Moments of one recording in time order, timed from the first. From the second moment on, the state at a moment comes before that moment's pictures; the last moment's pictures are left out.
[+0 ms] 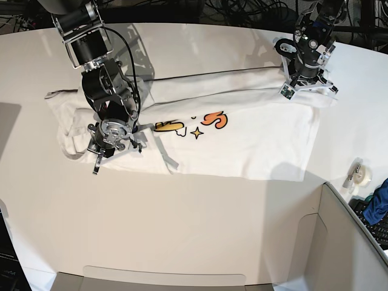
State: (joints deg) left arm 24.4 -33.2 13.0 104.1 1.7 -6.5 52.5; right arm 17.3 10.4 -23.0 73.8 -48.5 29.4 -57.0
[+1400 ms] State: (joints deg) left arm 26.3 -33.2 13.0 104.1 3.0 -5.6 49.9; right arm 37.1 8.6 3.4 48.5 -45.6 16.1 -40.3
